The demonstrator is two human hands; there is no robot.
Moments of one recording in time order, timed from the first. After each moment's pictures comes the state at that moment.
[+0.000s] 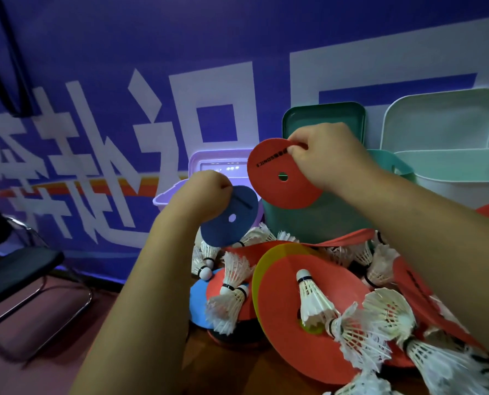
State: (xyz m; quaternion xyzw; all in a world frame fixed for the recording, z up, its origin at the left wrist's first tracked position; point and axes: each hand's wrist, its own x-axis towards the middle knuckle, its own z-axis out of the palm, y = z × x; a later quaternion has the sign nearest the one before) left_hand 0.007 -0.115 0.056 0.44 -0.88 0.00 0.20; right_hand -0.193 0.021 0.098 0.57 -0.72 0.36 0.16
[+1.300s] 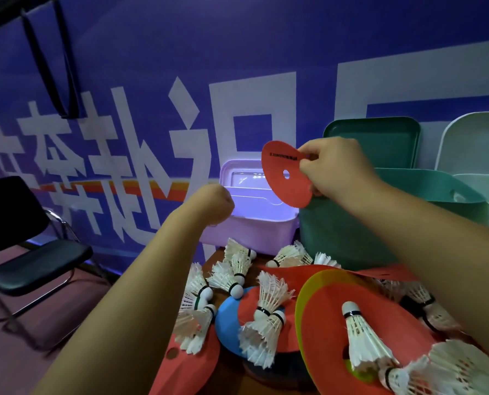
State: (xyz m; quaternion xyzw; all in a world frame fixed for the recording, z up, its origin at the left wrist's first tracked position) left_hand 0.049 -0.215 0.038 0.53 -0.82 -0.11 0.21; right_hand -0.161 -0.049 0.097 0.56 -0.68 0.46 0.06
